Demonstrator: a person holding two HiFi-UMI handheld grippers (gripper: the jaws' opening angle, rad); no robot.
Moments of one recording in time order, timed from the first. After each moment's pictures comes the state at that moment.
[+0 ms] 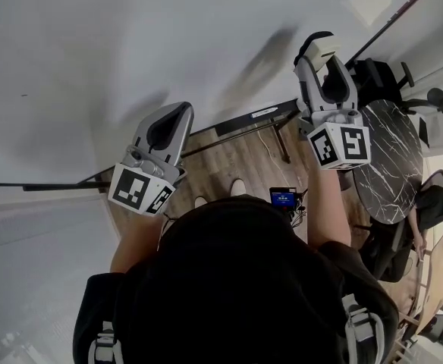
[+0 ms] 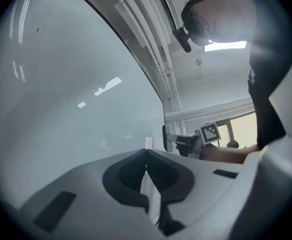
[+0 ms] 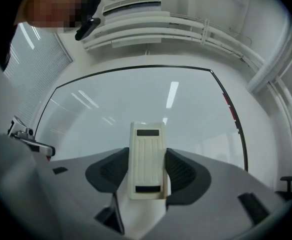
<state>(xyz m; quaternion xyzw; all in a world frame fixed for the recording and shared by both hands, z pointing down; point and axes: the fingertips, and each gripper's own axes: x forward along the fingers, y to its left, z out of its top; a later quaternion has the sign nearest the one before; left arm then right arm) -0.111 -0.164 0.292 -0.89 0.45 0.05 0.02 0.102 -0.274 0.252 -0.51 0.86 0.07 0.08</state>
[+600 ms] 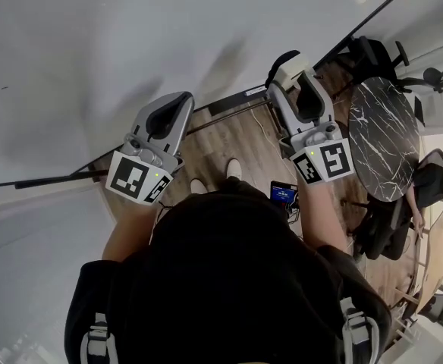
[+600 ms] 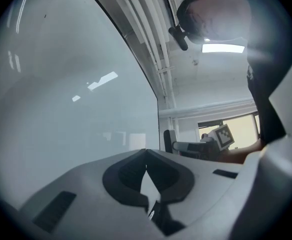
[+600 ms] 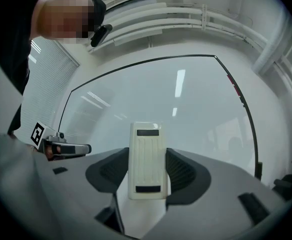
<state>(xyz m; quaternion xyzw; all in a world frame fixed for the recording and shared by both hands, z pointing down) -0.096 -0.158 0.318 -0.91 0.41 0.04 0.01 0.066 -0.205 0.315 -0.44 0.90 0.01 0.06</state>
